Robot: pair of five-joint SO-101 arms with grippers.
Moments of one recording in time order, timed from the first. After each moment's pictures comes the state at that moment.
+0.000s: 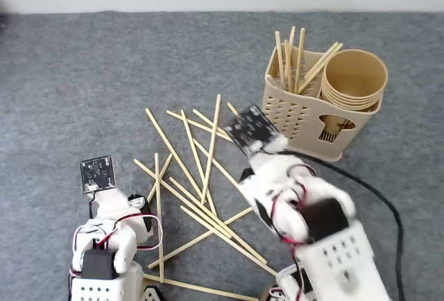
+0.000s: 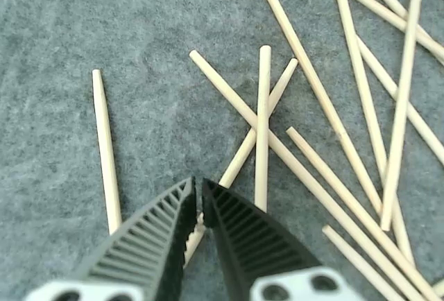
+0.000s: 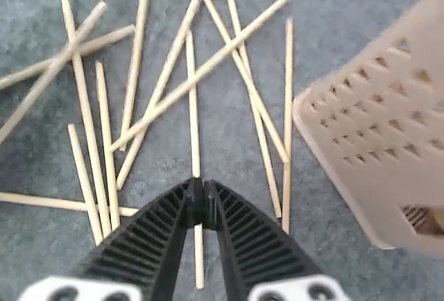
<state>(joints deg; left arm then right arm) -2.7 -103.3 96.8 72.0 23.6 -27.6 -55.6 44.3 73.1 14.5</state>
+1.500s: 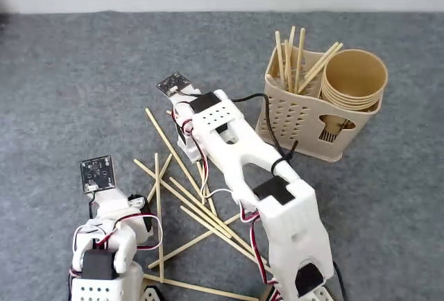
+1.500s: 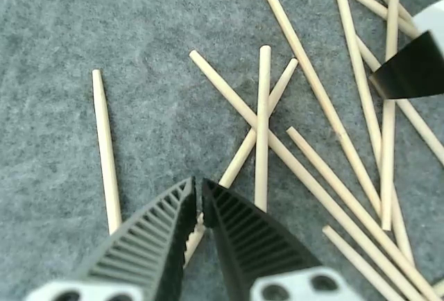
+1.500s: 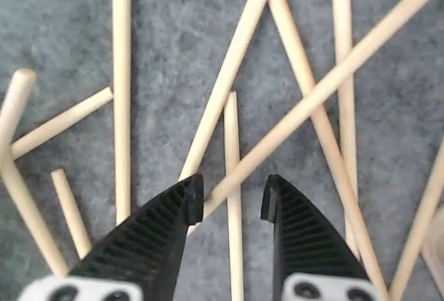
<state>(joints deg) -2.7 -103.3 96.8 72.0 23.6 -34.6 35.3 -16.0 73.1 5.7</state>
